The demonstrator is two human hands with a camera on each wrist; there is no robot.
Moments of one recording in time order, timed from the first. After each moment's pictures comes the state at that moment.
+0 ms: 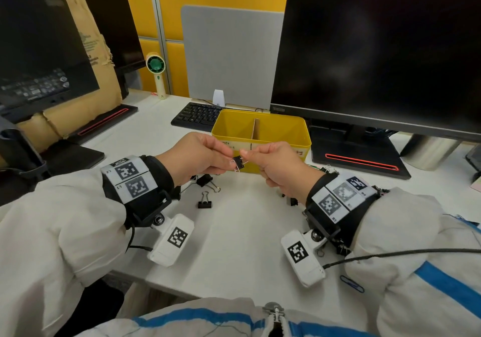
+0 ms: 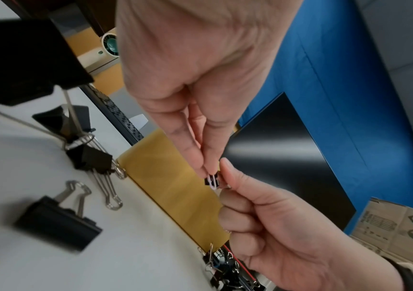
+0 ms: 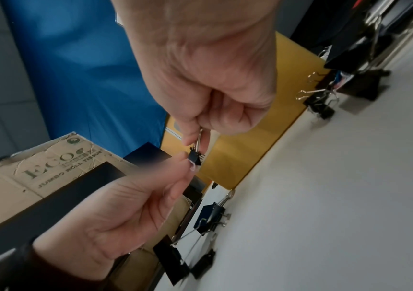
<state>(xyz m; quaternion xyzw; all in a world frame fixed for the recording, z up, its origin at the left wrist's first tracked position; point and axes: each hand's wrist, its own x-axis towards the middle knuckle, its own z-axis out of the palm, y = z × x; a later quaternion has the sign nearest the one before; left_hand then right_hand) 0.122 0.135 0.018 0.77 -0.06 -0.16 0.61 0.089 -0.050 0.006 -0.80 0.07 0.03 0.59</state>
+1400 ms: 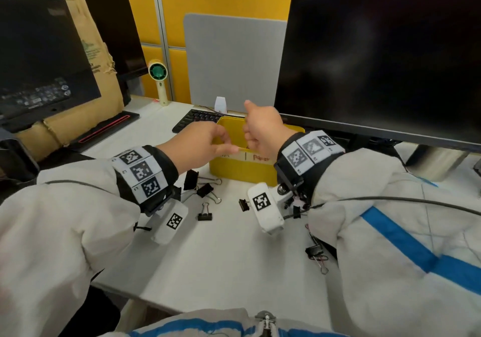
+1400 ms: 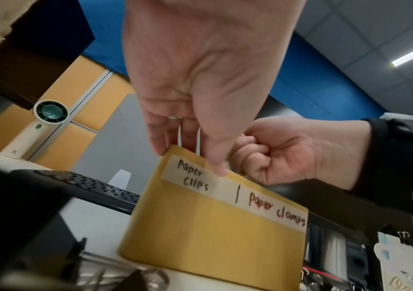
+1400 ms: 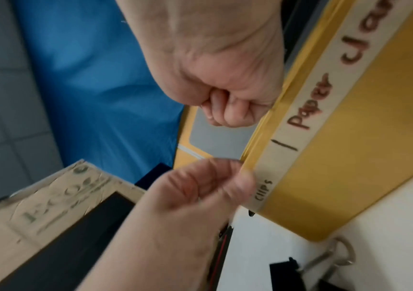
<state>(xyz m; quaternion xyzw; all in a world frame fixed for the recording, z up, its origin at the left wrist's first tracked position) 0.166 0.136 0.036 0.94 -0.24 0.03 0.23 0.163 -0.013 0.069 -0.72 0.19 0.00 0.67</state>
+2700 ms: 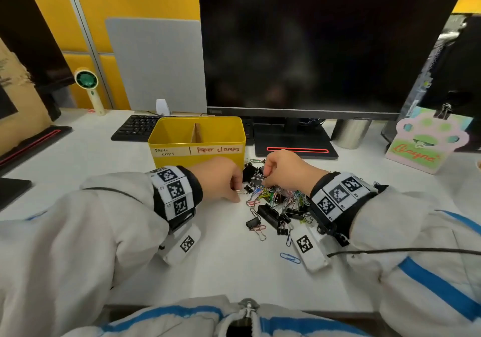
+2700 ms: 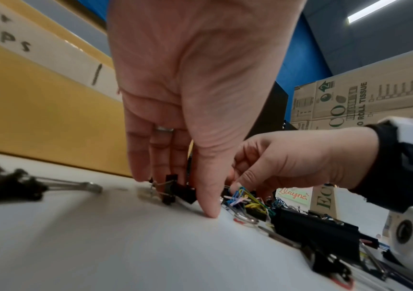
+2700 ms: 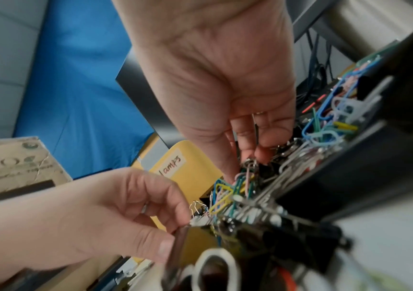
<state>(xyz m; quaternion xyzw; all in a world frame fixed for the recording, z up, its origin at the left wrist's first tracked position) 0.101 0.004 0.000 0.91 -0.39 -0.11 0.08 0.044 -0.175 0.003 -0.95 0.12 0.04 0.28</state>
